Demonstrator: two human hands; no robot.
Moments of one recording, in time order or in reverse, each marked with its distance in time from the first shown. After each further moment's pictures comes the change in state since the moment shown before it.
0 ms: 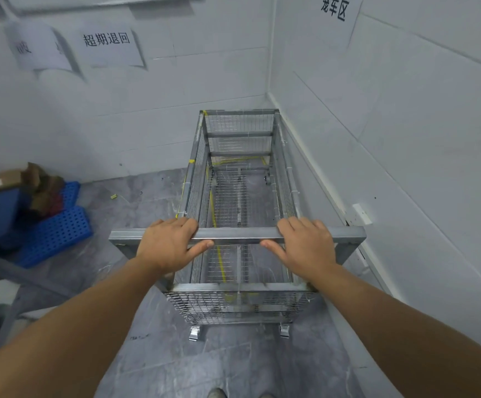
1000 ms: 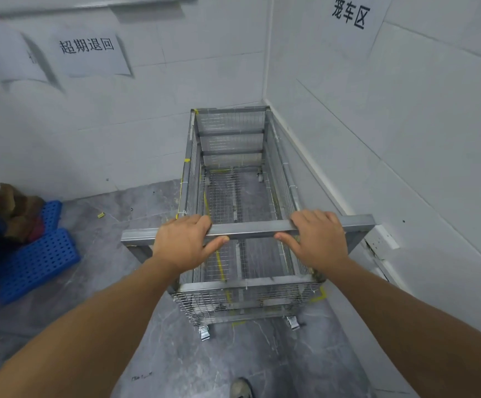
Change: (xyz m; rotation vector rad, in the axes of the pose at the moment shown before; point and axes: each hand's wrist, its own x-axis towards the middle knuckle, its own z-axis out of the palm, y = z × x) left_hand 0.106 -0.085 0.031 -0.017 0.001 -0.001; right_hand 0.125 0.004 0.052 0.027 0.052 0.083
